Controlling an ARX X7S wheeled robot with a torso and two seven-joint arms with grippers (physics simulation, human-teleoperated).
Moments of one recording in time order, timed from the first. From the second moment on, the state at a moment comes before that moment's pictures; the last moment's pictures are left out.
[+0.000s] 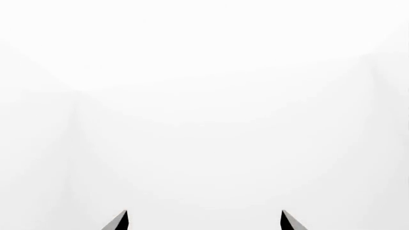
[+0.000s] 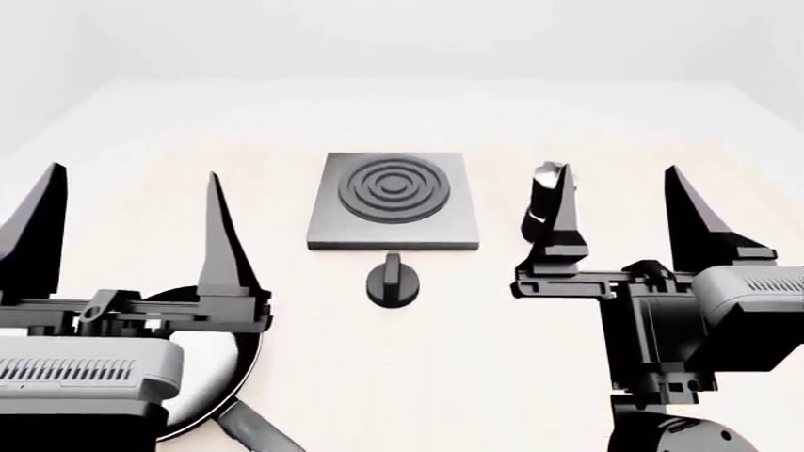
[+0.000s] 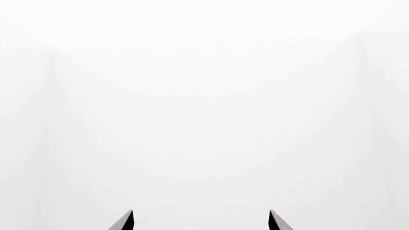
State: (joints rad) left arm -0.10 -0.28 0.06 0.85 -0.09 -0.26 -0.21; right arm 0.21 0.26 -0.08 -0.71 0.29 0.33 0.26
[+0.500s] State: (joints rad) left arm -0.10 -0.29 0.08 0.82 -0.10 -0.24 -0.22; right arm 0.21 0.27 -0.10 -0.71 0.30 0.32 0.27
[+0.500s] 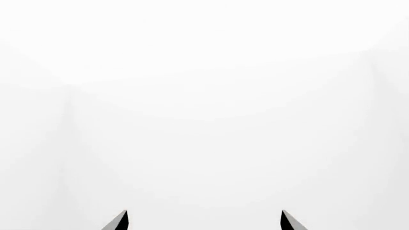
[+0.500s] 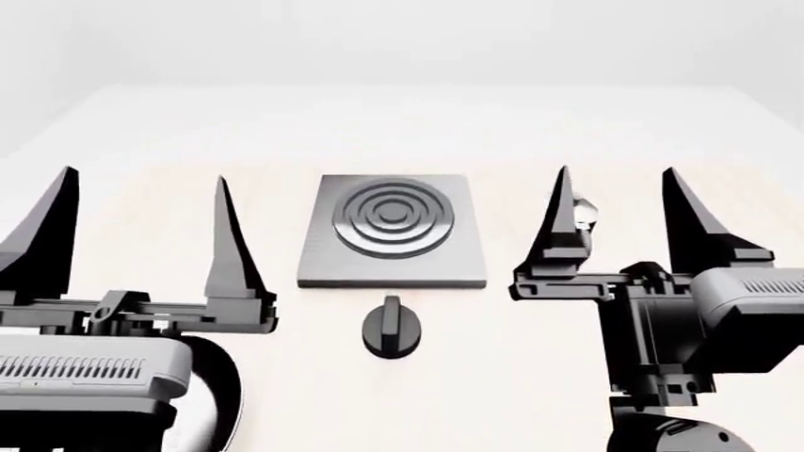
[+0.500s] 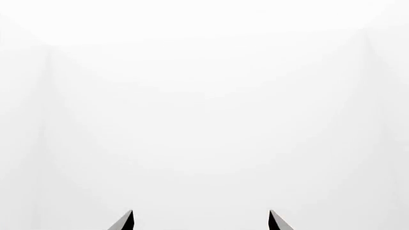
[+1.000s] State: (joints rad) left arm -0.09 -0.30 0.10 0.80 -0.10 -0.22 -0.23; right arm 0.20 0.28 -0.12 -0.69 0.29 0.29 0.28
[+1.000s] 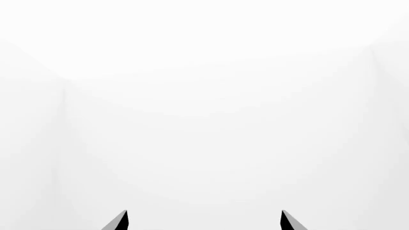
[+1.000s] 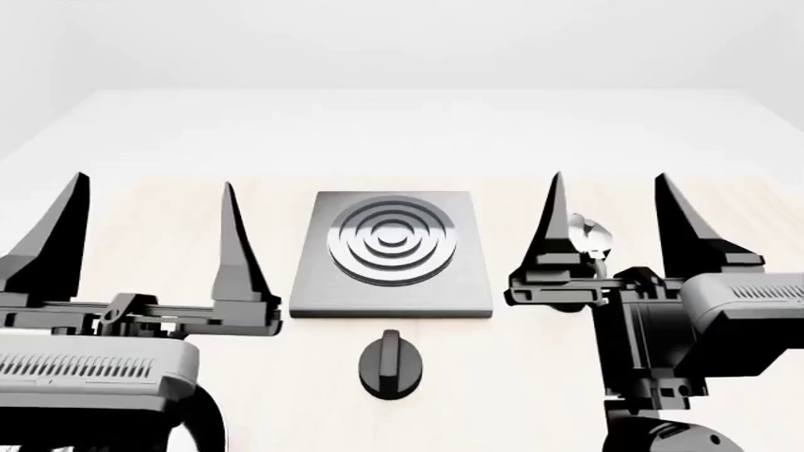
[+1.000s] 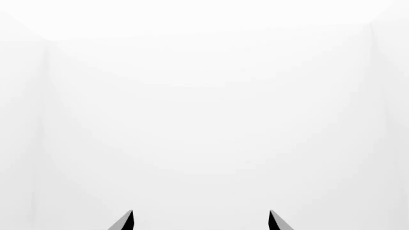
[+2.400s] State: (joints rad) left arm -0.25 -0.23 0.26 0.27 -0.45 -0.58 -0.13; right arm 0.21 0.31 -0.15 -0.74 0.35 0.33 0.33
